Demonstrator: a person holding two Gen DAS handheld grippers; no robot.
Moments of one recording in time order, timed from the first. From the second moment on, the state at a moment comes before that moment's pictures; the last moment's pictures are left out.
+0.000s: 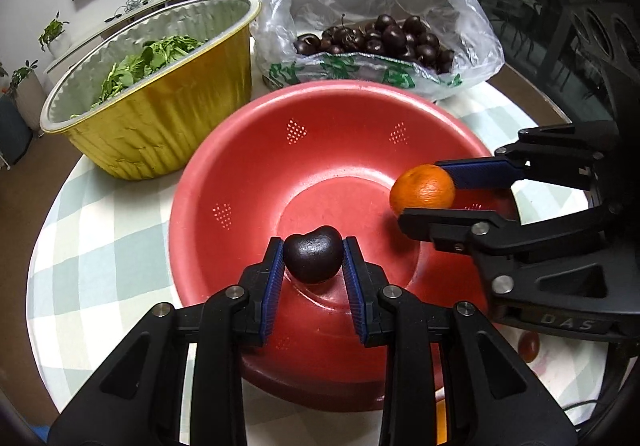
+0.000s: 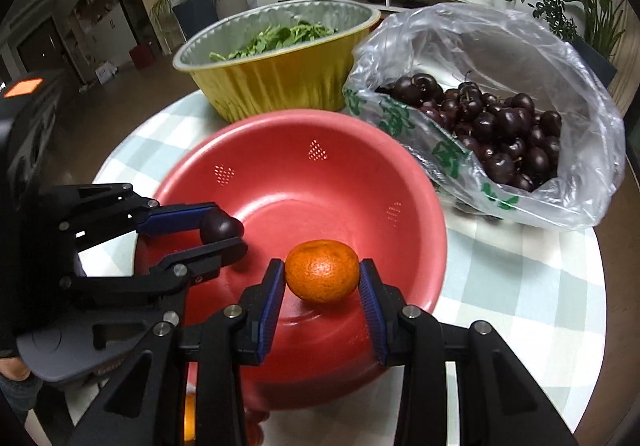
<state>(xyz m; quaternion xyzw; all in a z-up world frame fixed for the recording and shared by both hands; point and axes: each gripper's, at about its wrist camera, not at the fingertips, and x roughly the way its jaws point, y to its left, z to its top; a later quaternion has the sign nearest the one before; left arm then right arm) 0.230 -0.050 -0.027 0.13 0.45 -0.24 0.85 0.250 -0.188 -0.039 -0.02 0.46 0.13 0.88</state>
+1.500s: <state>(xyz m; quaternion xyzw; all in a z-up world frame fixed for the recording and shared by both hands) 0.073 0.027 0.016 0.06 0.40 -0.22 0.89 0.065 -0.204 -0.017 0.01 0.40 0.22 0.89</state>
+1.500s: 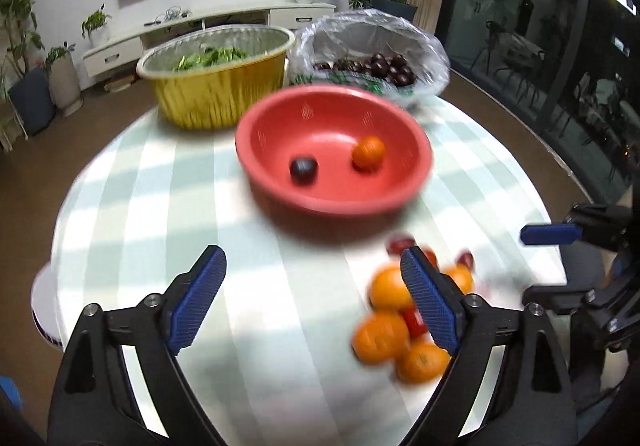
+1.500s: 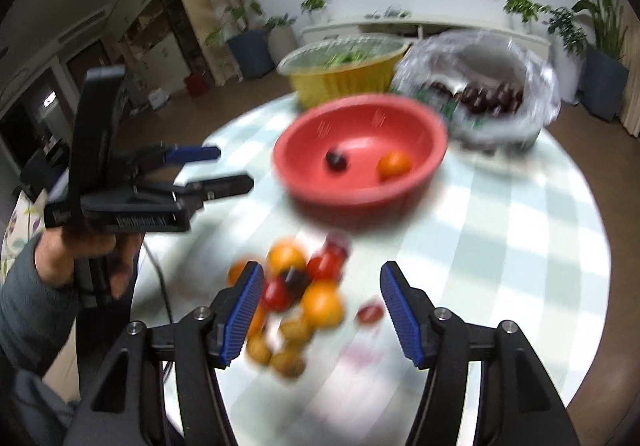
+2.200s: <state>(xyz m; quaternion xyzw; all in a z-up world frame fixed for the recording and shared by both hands) 0.008 0.025 -0.030 0.06 0.44 -0.24 0.86 0.038 -0.173 -0.085 -0.07 0.45 0.26 0.85</state>
